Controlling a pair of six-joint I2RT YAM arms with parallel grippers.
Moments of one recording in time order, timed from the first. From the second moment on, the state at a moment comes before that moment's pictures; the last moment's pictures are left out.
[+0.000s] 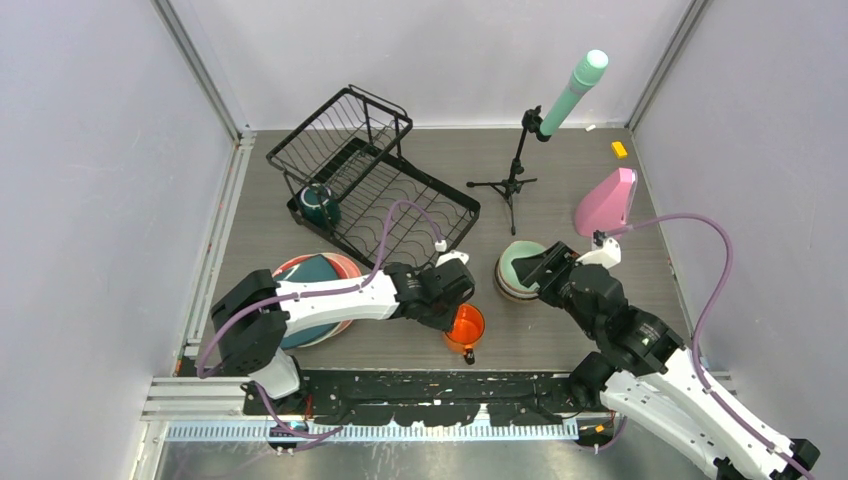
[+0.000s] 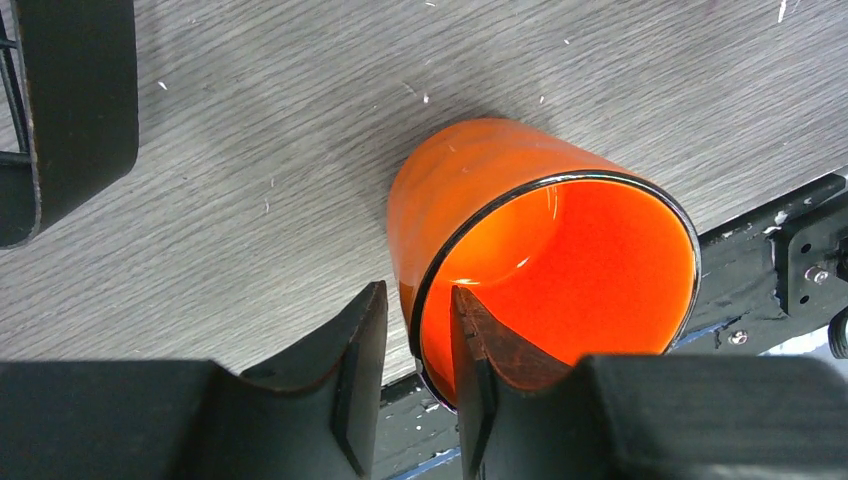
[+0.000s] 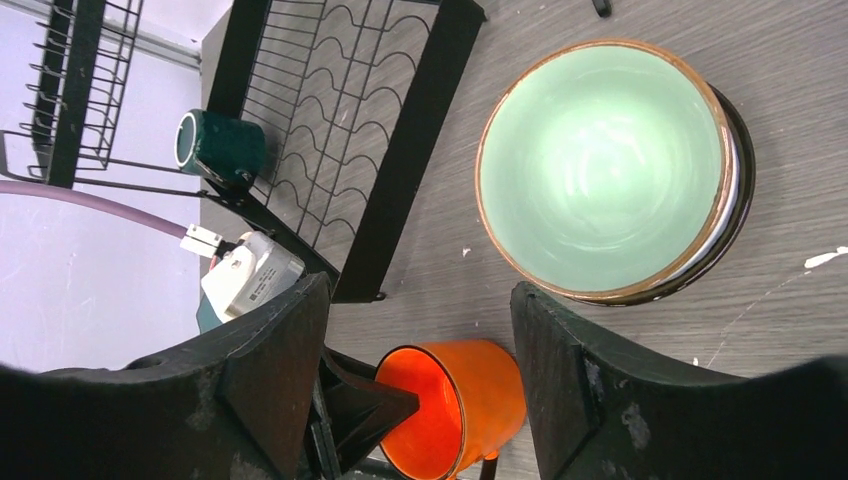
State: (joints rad) left arm -1.15 1.61 1.09 -0.59 -0.13 -0.74; right arm 0.73 0.49 0.63 -0.59 0.40 1.02
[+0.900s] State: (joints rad) left arm -1.15 1.46 1.00 -0.58 -0.19 -0.71; right arm 0.73 0.61 0.62 -0.61 0.39 1.04
